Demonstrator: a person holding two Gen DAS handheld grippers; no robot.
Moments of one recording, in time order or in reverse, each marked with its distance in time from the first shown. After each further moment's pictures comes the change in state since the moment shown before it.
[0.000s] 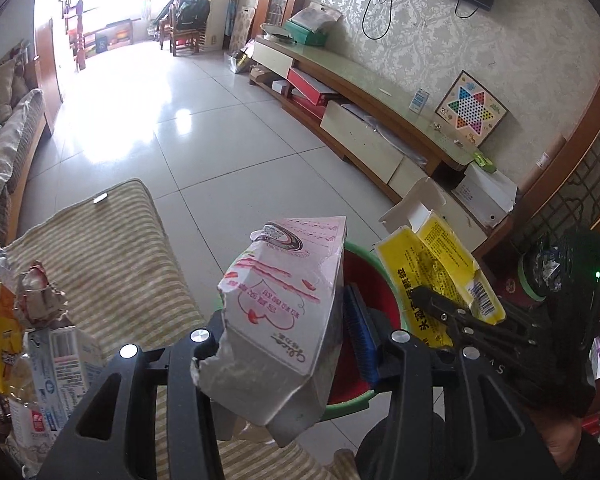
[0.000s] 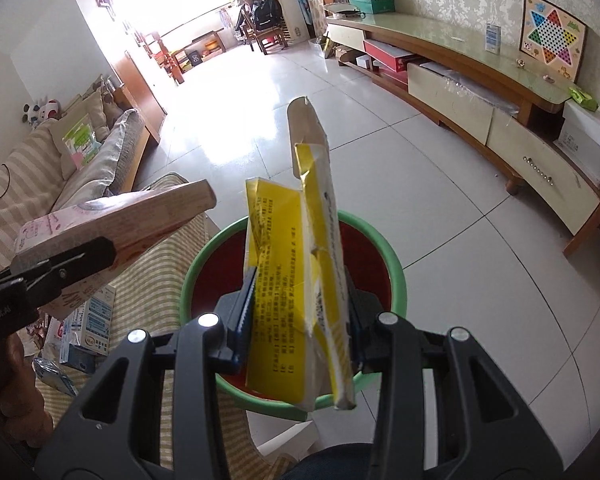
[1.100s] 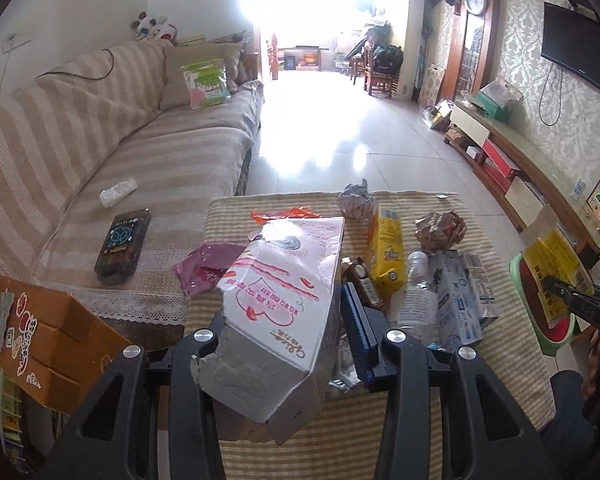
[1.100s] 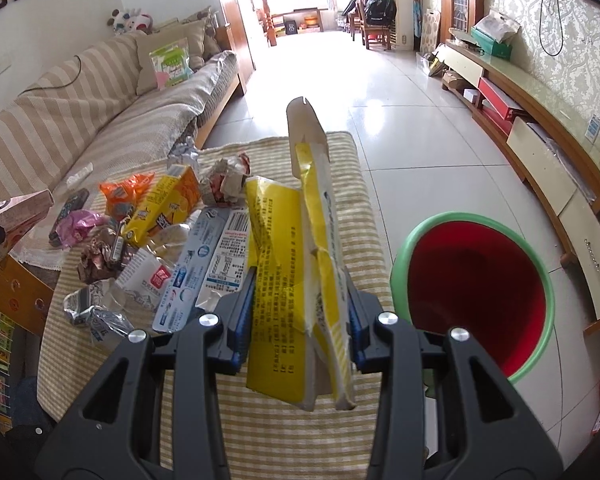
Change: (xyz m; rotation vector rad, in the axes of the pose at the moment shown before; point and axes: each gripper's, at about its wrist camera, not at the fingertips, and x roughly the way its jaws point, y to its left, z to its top) left arm -0.263 0.258 -0.154 -0.291 -0.191 0.542; right arm 0.004 0.226 -0.054 -0.343 0.030 0.116
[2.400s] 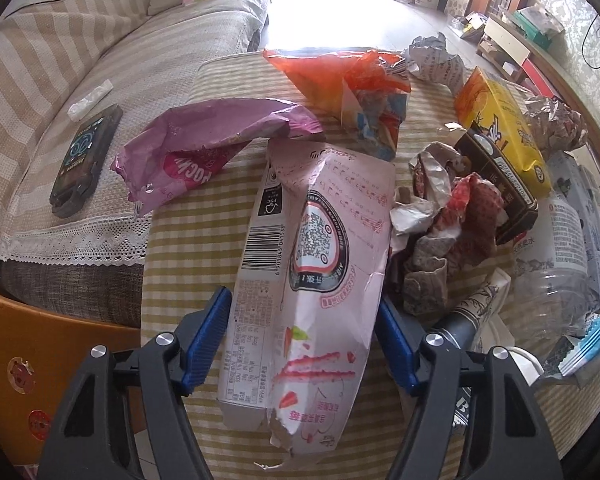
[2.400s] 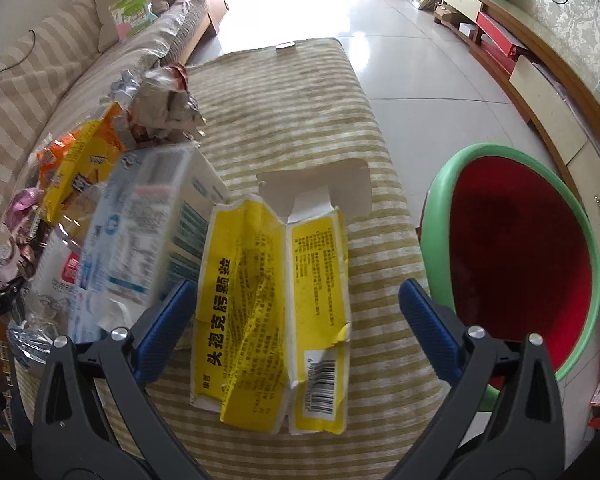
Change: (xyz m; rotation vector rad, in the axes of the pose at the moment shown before) left arm 0.167 0.043 -0.049 -0.007 0.378 0.057; right arm 0.123 -0.006 -0.014 0.032 0.288 -0.079
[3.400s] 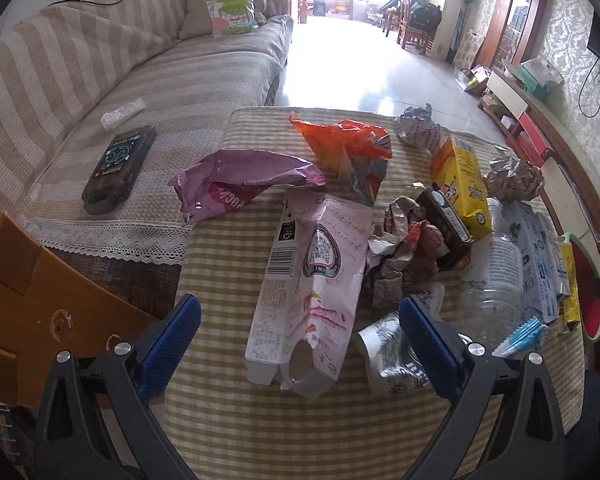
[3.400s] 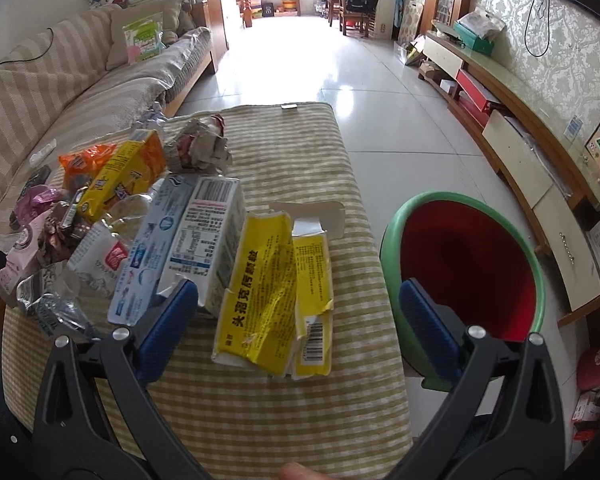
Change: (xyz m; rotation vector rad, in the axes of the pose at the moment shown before) left arm -0.063 0.009 -0.018 -0.099 -0.147 -0.020; right arm -0.074 0.017 -0.023 -0.042 -0.211 -0.085
